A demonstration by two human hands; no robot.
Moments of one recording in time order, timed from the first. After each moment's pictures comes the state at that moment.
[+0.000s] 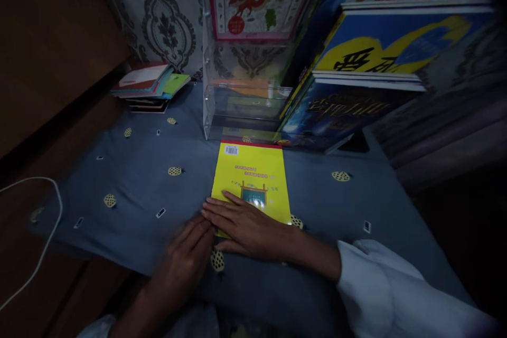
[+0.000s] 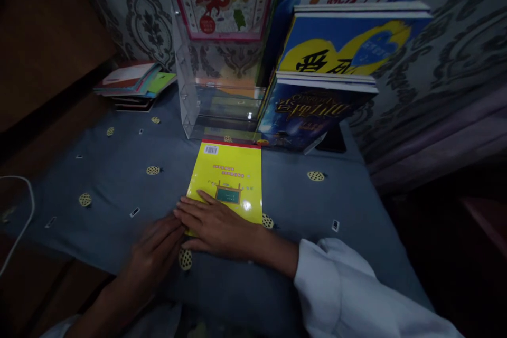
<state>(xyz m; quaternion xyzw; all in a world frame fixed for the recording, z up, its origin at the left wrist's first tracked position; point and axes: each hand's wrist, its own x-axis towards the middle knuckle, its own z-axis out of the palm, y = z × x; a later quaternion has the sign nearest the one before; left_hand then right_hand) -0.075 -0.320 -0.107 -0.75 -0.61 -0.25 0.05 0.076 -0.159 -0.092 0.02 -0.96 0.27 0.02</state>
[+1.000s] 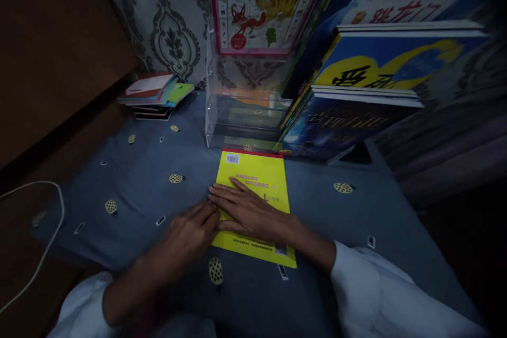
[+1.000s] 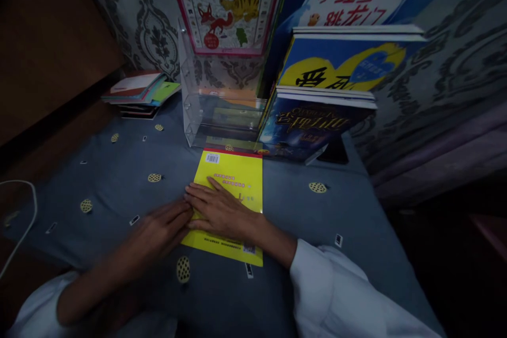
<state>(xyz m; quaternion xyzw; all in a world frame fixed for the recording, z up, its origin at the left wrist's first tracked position) -0.097 -0.269 -0.076 -0.79 -0.59 -0.13 -0.05 0.062 -0.120 -0.090 -0.03 -0.97 0.23 0.02</state>
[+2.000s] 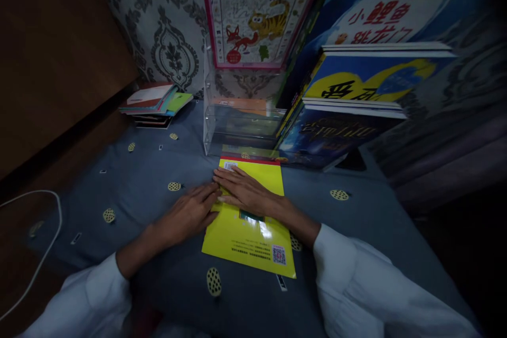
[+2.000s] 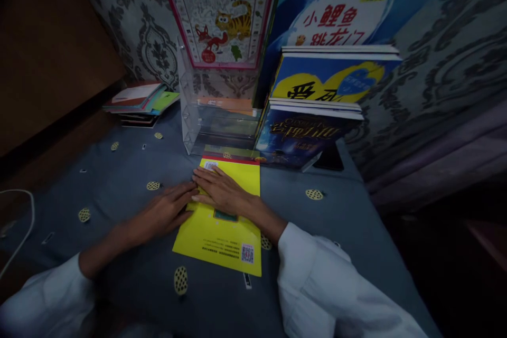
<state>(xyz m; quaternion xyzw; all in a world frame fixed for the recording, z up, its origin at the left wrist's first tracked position) -0.129 -0.219 -0.093 -0.81 -0.57 -0.12 0.00 0.043 -0.066 -0.106 -0.08 -0.98 0.20 0.05</state>
